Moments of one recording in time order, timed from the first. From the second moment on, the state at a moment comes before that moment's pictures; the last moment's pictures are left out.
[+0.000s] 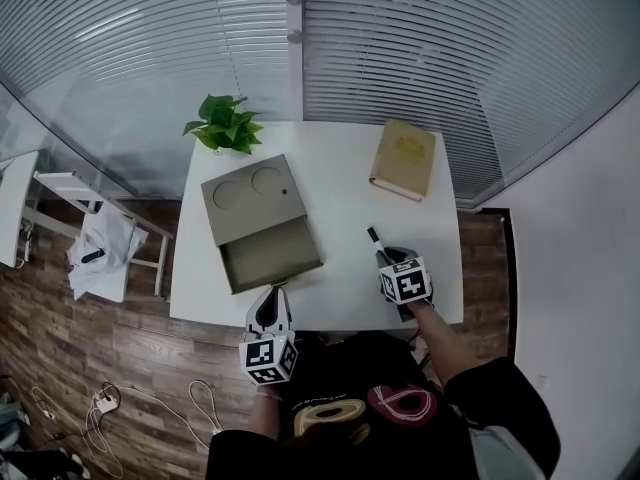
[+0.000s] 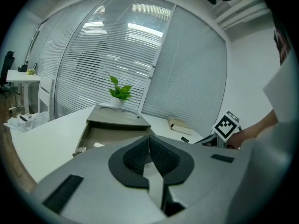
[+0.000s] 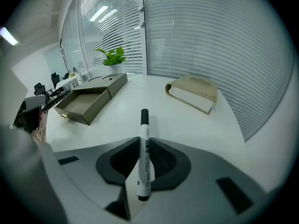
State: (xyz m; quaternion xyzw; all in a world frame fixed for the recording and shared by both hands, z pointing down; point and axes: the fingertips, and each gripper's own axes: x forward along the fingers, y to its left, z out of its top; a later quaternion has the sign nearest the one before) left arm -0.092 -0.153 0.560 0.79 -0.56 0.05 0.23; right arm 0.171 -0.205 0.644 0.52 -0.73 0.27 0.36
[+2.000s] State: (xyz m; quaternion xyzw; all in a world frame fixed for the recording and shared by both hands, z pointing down) left arm -0.199 -0.144 0.546 0.77 -0.60 0.02 0.23; right arm -0.045 -0.227 0.592 0.37 -0.84 0.15 0.36
